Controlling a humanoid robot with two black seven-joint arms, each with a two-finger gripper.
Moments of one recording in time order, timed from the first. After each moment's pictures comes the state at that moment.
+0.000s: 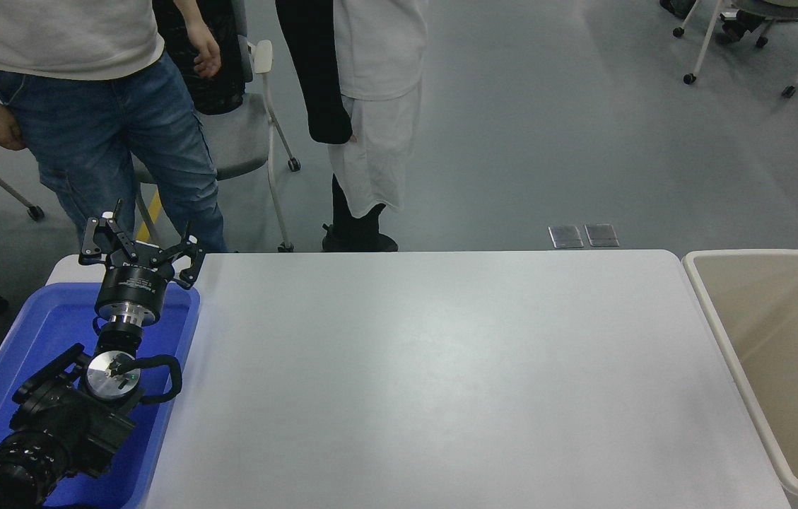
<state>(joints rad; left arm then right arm) -0.65 0.17 -0.93 -0.29 -0.24 -0.69 -0.39 0.67 -0.46 -0.12 0.18 -0.27 -0.21 -0.21</state>
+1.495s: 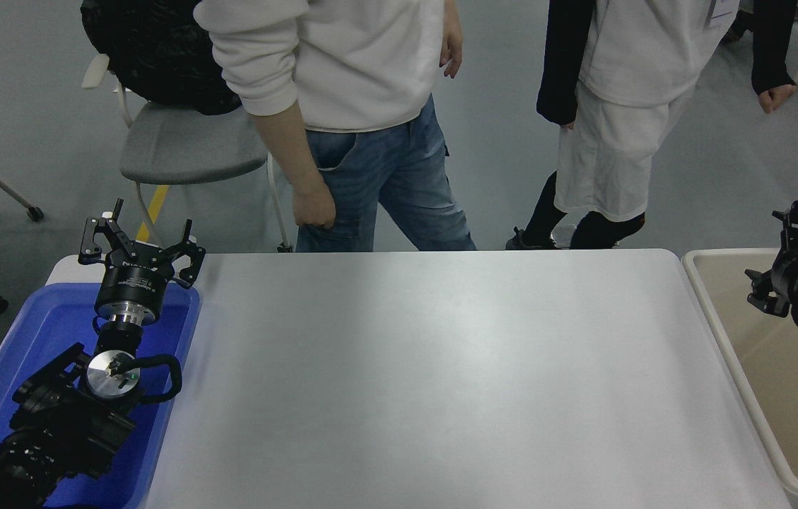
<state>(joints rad) -0.65 0.17 -0.93 -0.29 -0.24 -0.69 -0.38 0.61 -0.55 0.80 0.62 -0.15 0.09 0.07</state>
